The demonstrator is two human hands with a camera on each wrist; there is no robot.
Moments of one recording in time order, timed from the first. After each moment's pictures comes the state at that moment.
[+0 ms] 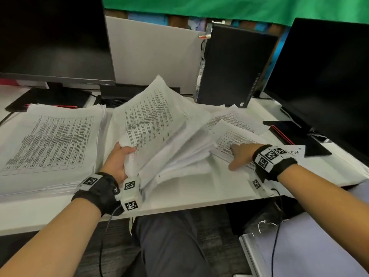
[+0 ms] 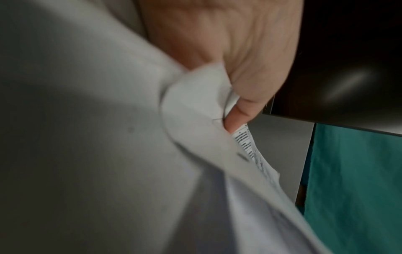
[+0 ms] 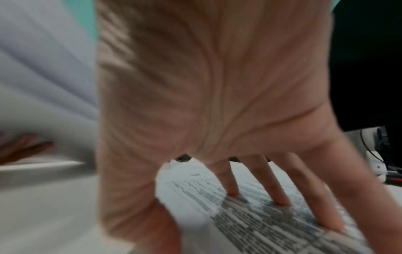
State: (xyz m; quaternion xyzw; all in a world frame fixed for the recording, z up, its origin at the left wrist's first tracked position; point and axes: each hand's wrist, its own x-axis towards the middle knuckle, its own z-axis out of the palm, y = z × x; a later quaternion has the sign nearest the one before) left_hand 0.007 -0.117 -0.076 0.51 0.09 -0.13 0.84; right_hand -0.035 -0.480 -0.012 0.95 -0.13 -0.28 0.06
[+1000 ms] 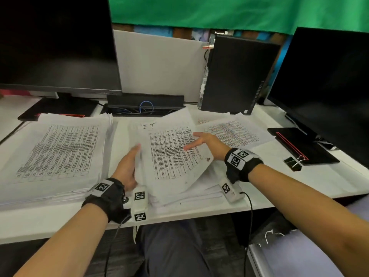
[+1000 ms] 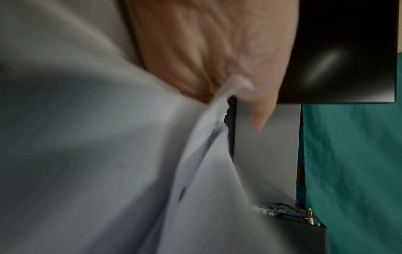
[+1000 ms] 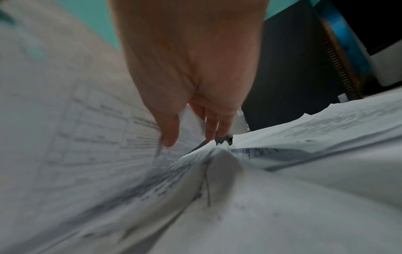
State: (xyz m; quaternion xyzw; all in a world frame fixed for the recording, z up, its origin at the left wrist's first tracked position) left_hand -0.007 -0.131 -0.055 0.54 0.11 -0.19 0.81; right_hand 0.007 -0.394 -0.019 0.90 0.12 -0.08 -0.40
